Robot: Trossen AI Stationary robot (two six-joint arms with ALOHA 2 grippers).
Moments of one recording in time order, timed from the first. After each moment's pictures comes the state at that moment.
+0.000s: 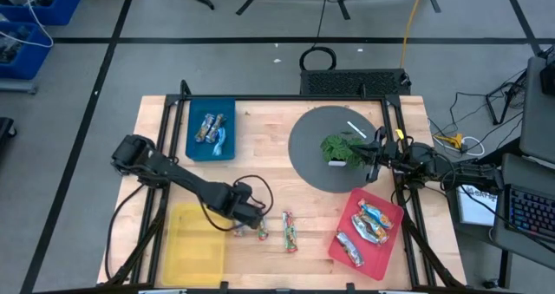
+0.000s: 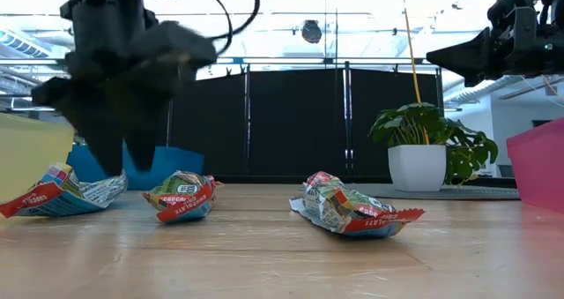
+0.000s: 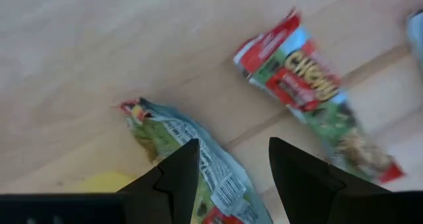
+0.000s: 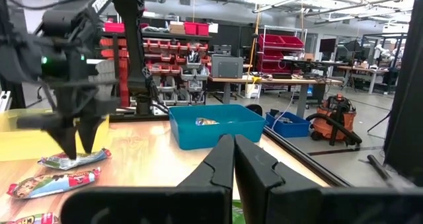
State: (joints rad) left arm -0.40 1.77 1.15 -0.79 -0.09 -1.48; right arm -0.12 0.01 0.02 0.11 0.16 -0.06
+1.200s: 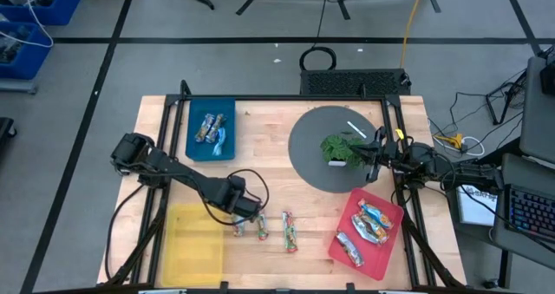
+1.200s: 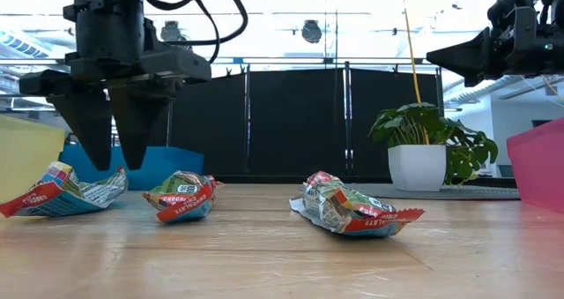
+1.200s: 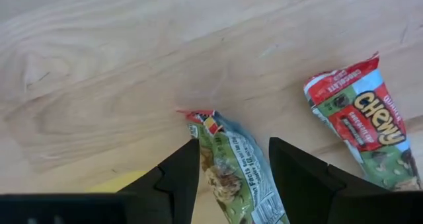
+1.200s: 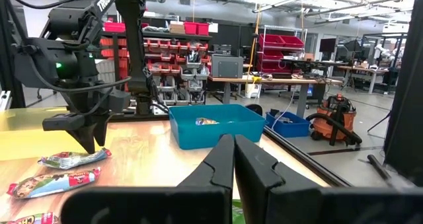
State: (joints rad) left arm -0.36 1.77 1.15 -0.92 -0.10 -1.61; right arm -0.12 0.01 0.02 0.11 0.16 -0.06
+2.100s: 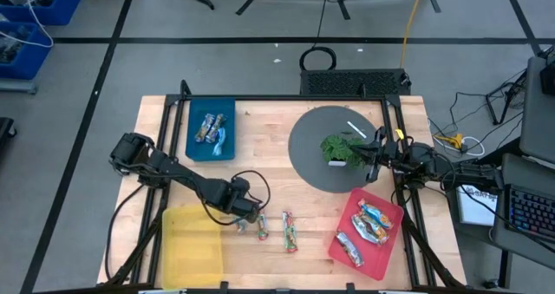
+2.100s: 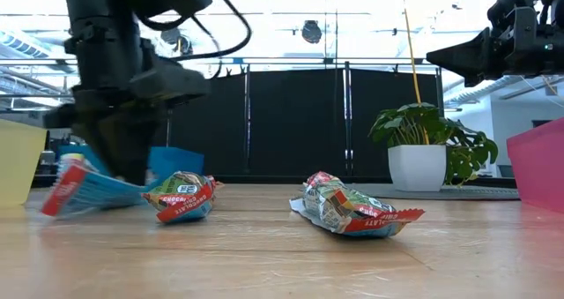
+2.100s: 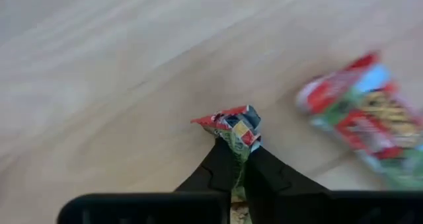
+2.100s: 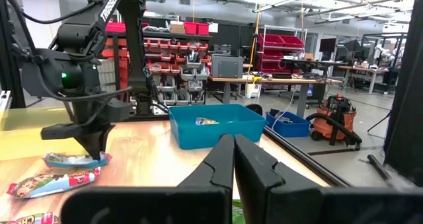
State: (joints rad) left arm -0.36 1.76 1.02 -0.68 -0.15 -1.43; right arm -0.12 0.01 0.02 0.11 0.16 -0.07
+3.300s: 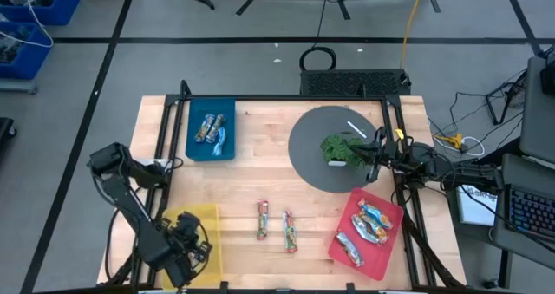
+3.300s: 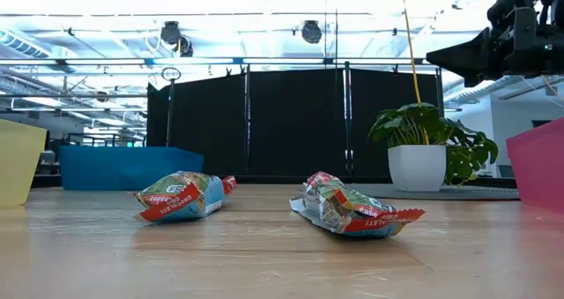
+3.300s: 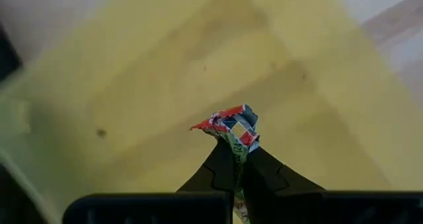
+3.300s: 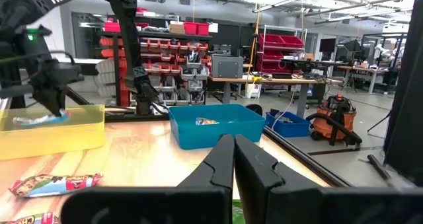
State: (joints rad) left arm -0.99 1.70 1.19 -1.22 -0.18 -2.10; right arm -0.12 0.01 0.02 0.11 0.16 -0.06
